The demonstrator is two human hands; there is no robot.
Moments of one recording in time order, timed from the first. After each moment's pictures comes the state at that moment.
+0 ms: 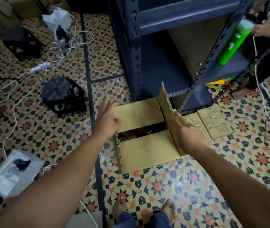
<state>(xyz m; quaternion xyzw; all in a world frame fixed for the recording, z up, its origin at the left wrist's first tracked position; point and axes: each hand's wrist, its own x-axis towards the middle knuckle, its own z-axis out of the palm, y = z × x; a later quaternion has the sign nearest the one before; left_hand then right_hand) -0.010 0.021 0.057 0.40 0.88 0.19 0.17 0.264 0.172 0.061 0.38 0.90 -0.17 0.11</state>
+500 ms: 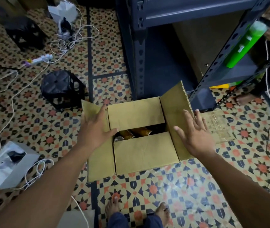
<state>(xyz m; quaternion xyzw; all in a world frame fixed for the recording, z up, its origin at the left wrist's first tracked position) 0.004 -0.018 0.063 0.39 0.91 0.07 0.14 0.284 0.198 0.029 0.39 0.91 -0.15 0.02</state>
